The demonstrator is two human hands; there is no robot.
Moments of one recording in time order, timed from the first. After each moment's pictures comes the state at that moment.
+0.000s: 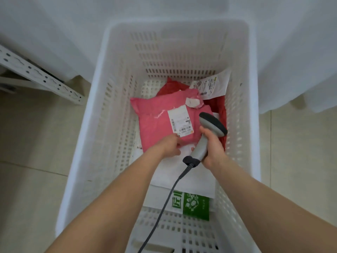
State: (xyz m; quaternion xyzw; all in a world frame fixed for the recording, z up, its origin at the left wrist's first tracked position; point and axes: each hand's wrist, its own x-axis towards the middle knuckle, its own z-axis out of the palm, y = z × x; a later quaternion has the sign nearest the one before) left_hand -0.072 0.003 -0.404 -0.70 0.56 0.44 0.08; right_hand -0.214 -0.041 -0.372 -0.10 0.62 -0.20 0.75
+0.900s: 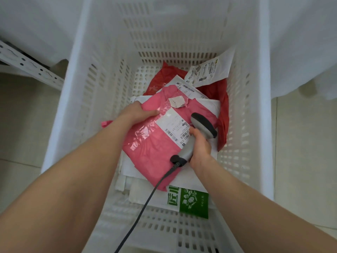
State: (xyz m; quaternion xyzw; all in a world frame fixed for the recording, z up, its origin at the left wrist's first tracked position) left_hand 0.031 -0.012 -0.437 -0.87 0.33 0.36 0.01; right_hand -0.198 -0.012 -0.433 -0.08 0.68 -0.18 0.70
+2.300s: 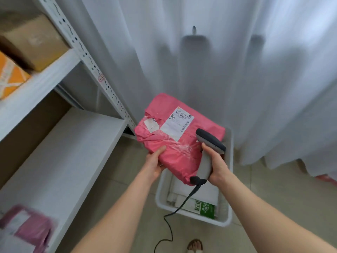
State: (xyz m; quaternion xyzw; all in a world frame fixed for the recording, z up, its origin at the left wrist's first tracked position) left_hand -0.038 0.172 0.164 -0.60 -0.11 0.48 -0.64; right_hand -0.201 0.071 0.163 -0.20 0.48 -0.17 0.84
